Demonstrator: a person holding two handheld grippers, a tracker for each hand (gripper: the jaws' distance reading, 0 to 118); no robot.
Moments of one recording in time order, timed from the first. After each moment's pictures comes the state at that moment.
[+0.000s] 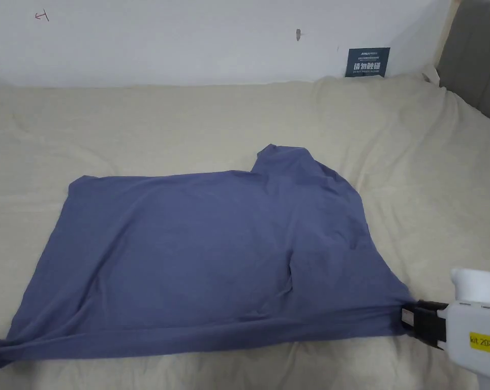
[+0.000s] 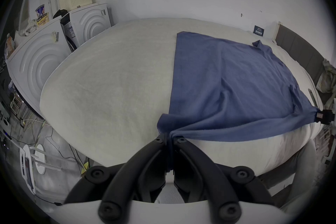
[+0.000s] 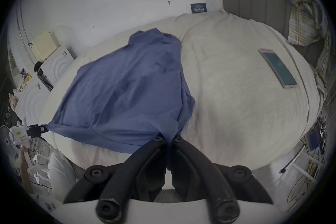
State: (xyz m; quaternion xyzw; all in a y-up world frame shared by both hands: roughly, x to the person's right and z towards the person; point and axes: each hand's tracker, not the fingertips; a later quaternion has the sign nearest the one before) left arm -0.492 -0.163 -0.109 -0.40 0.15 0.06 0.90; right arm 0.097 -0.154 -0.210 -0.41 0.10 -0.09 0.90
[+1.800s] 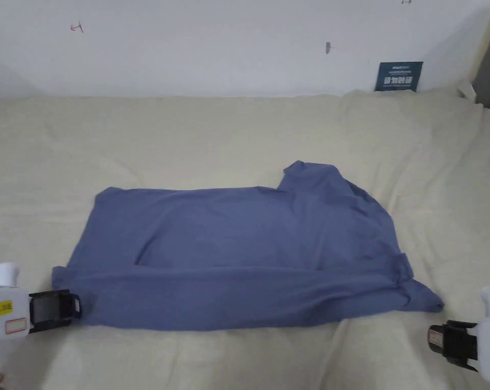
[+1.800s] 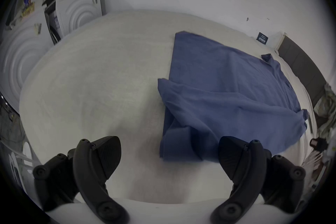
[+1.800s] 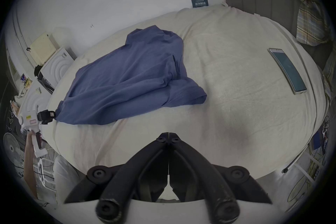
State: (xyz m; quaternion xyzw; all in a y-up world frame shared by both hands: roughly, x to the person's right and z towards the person) left arm -0.531 -0.190 -0.245 -0.43 0.12 0.14 0.88; right arm 0.094 -0.168 -0.249 -0.44 0.10 -0.10 0.89
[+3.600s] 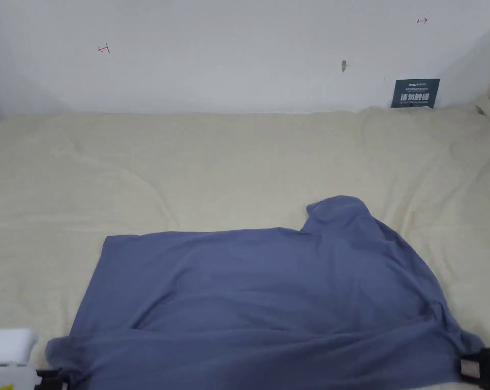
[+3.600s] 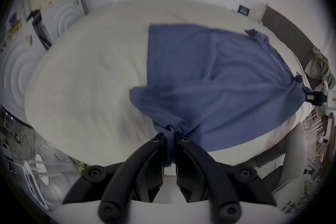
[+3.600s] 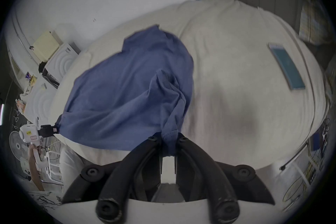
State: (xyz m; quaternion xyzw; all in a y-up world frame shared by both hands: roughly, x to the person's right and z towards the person) left arm -0.483 -0.186 -0.134 -0.51 0.05 0.08 0.86; right arm 0.125 -0.161 -0.233 -0.48 0.11 -0.11 0.86
